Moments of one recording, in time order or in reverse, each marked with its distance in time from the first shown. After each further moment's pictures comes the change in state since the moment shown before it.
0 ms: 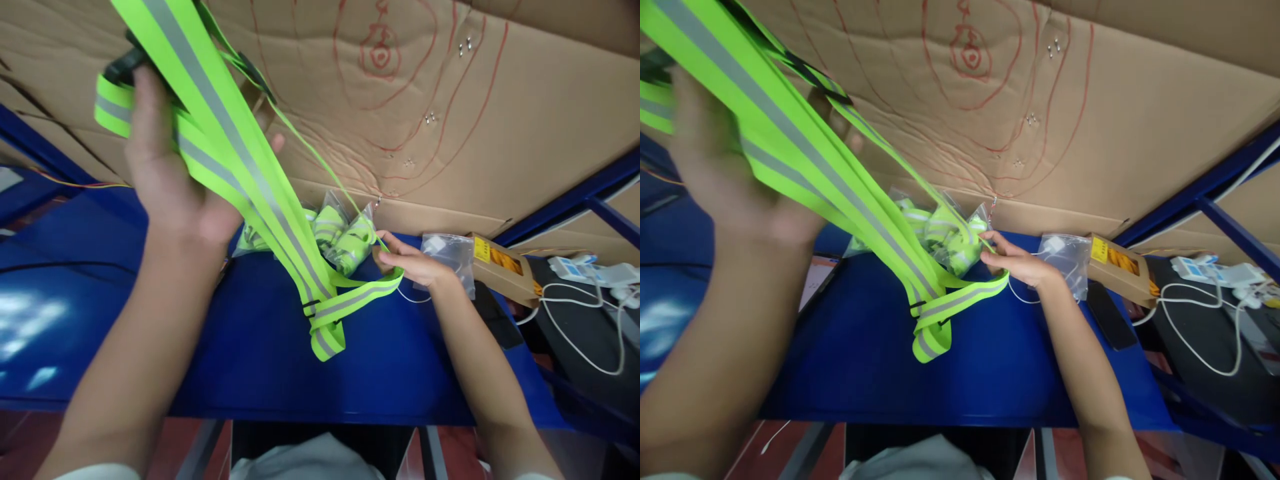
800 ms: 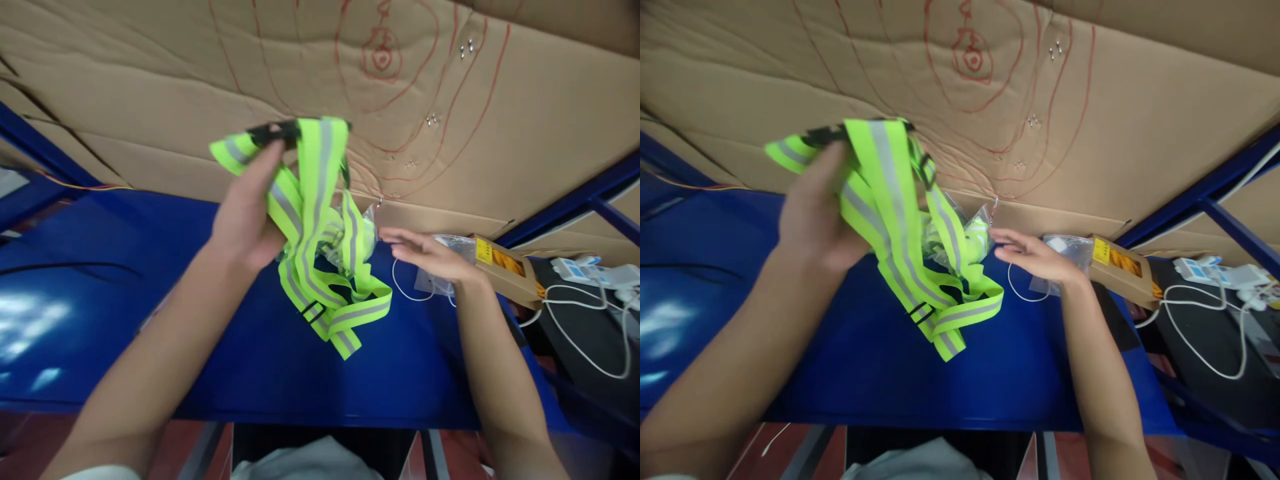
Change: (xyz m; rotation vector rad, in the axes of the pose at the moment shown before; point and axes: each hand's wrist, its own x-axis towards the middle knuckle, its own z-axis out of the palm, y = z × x) left_hand -0.020 -0.025 0.026 -0.131 -0.114 -0.273; right_hand -0.026 -0.039 -0.013 -0.464 0.142 -0.030
